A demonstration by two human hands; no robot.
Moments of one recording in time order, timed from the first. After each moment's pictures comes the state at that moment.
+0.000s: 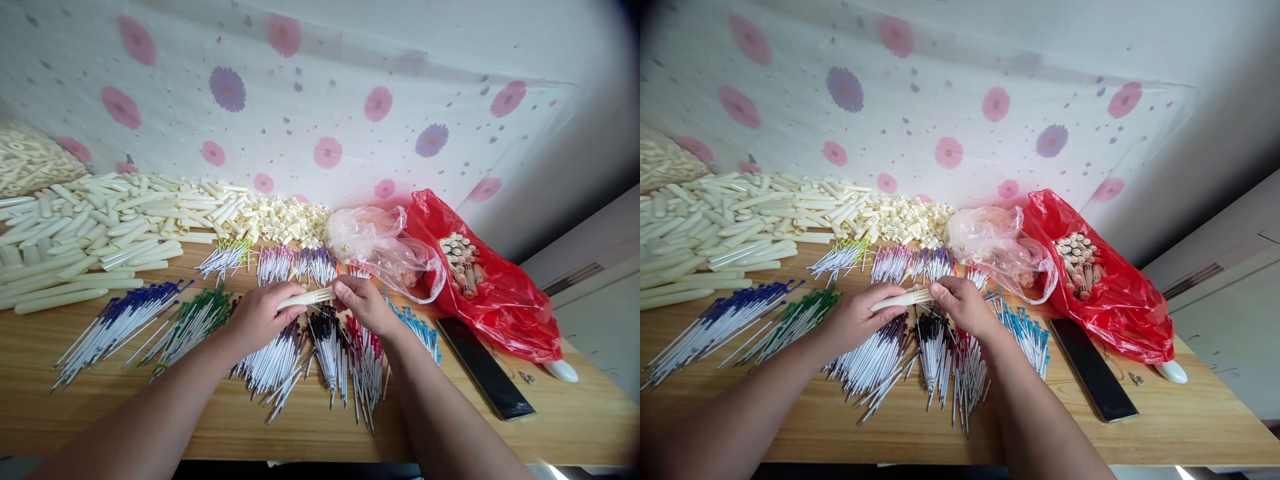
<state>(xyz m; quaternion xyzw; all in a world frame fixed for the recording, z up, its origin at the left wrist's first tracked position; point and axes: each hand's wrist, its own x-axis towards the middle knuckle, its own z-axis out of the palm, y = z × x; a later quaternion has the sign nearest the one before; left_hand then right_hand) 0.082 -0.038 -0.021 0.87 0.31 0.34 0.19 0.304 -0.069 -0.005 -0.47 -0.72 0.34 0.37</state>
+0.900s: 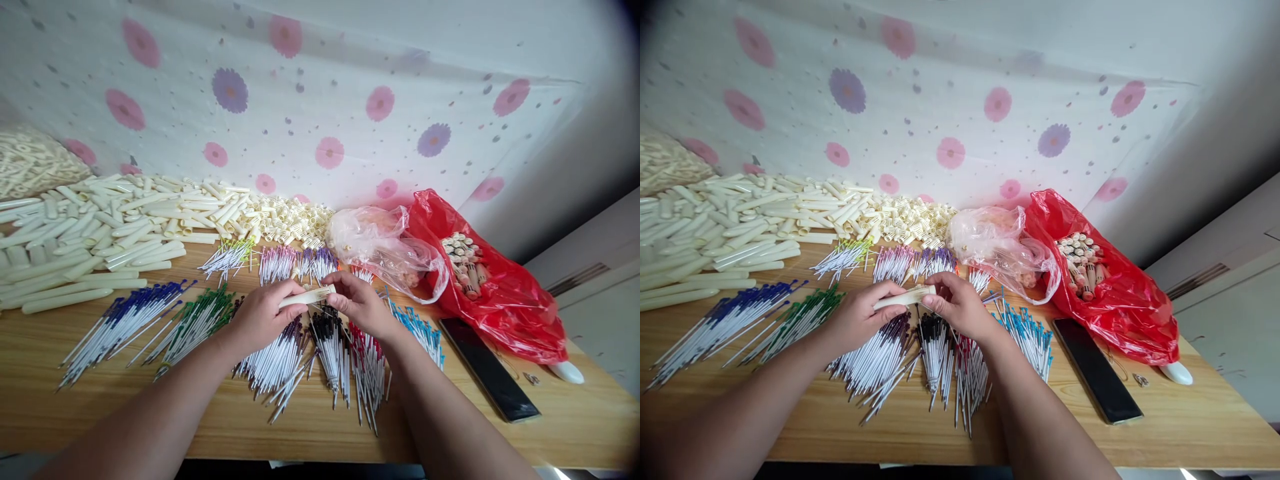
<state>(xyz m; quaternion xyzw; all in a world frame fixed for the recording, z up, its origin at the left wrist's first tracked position) 0.083 -0.041 -0.016 0.85 0.35 0.31 0.23 0.293 -0.070 -0.009 -0.47 -0.72 0.31 0.40</state>
